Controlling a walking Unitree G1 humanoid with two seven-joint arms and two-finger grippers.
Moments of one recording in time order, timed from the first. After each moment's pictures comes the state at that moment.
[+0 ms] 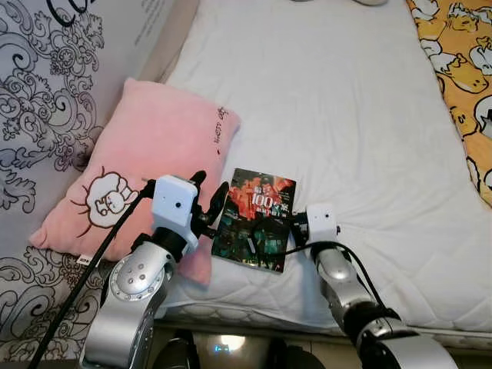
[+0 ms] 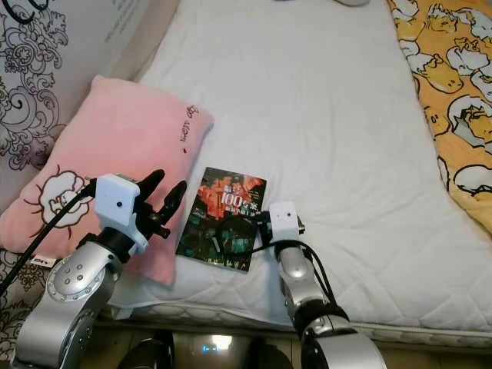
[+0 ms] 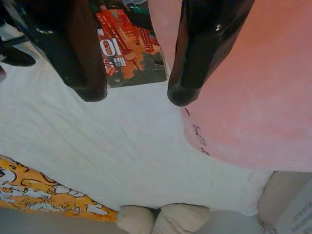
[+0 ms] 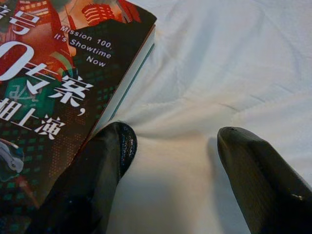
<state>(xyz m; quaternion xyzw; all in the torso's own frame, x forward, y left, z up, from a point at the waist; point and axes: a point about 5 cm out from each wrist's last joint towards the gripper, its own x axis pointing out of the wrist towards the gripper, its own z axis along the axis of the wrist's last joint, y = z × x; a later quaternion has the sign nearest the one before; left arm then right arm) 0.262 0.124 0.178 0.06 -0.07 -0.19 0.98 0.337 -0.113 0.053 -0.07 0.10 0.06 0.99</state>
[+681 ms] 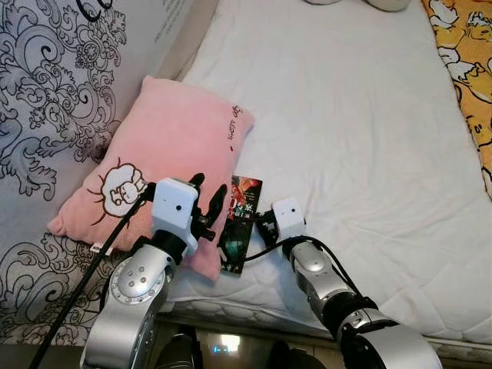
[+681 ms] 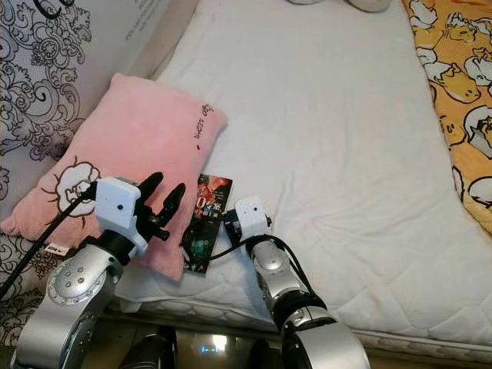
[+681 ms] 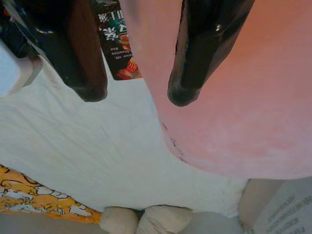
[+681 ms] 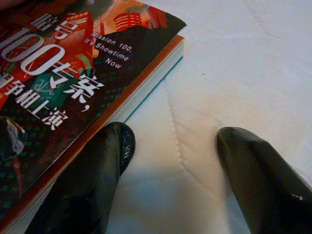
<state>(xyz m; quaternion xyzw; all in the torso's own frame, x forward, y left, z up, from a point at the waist) 0.261 0.123 0.176 0.06 -0.07 -0.19 0.98 0.337 -0.066 0.060 -0.09 0.10 0.18 0.98</state>
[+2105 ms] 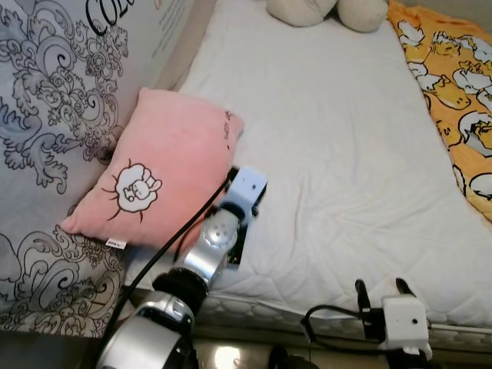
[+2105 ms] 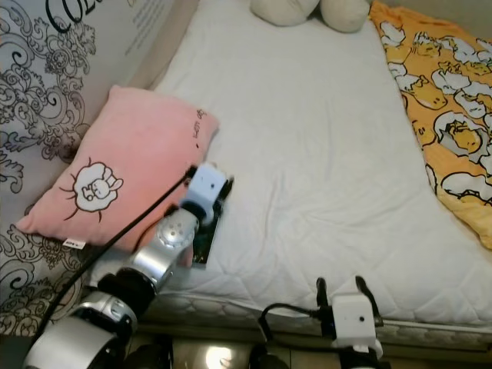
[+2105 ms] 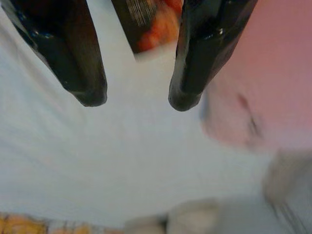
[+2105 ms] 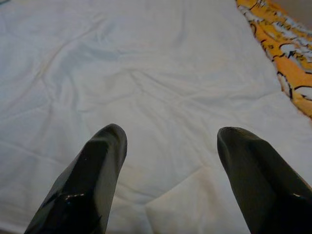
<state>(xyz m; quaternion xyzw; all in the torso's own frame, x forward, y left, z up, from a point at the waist) 0.360 0.048 0.136 0.18 -0.08 -0.19 0.96 0.165 -0.191 0.049 -0.14 0.06 -0.04 0.99</state>
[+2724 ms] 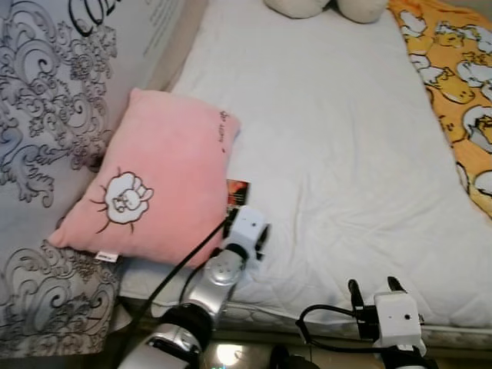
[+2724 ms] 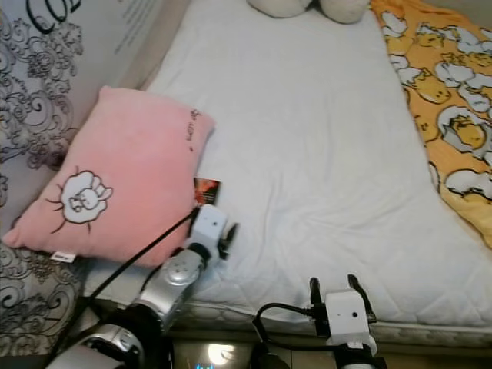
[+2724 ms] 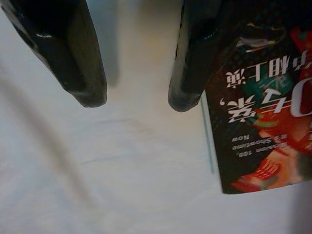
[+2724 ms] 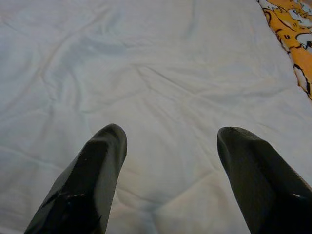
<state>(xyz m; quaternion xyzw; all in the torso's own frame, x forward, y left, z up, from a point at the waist) 0.328 0.059 0.057 0.11 0.09 -0.18 0.97 0.170 -0.186 0.050 -0.14 0.07 -0.03 0.99</state>
